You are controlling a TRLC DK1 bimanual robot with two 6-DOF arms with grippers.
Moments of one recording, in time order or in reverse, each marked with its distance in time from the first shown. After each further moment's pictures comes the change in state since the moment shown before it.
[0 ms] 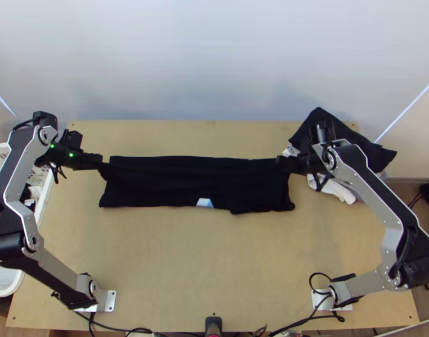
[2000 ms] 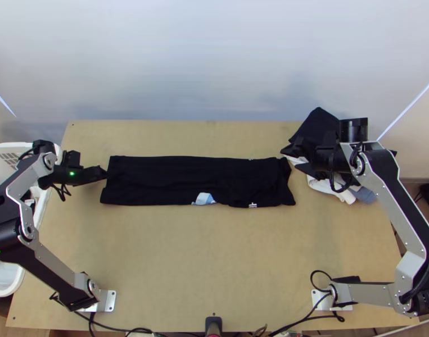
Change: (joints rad) left arm 0.132 0.082 -0.302 0.379 0.228 0.048; right arm -0.099 -0.167 -0.013 0.013 -0.292 0.335
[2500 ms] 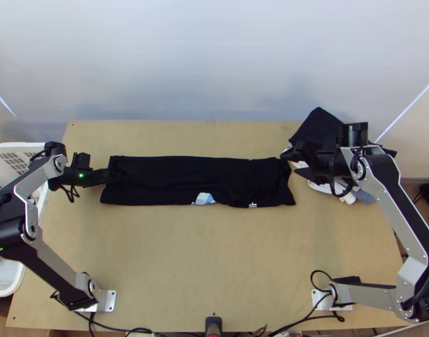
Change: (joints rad) left arm -0.061 0.018 -0.045 0.050 0.034 -0.024; right arm 0.002 -0.039 -0.039 -0.008 -0.013 0.014
